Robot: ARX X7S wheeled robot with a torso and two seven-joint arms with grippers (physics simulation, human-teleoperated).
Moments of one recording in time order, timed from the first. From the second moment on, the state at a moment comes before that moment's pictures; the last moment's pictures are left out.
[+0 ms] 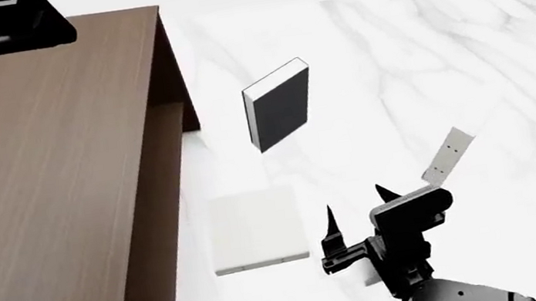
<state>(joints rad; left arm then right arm) -0.99 -0.49 -0.09 0.73 -0.95 -1.02 -0.57 1.05 0.64 -2.01 0.20 1.08 -0.63 0.86</state>
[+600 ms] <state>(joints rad) -1.01 -0.51 -0.11 0.75 -1.01 -1.04 -0.59 1.05 0.55 -1.97 0.43 1.16 -0.57 0.71</state>
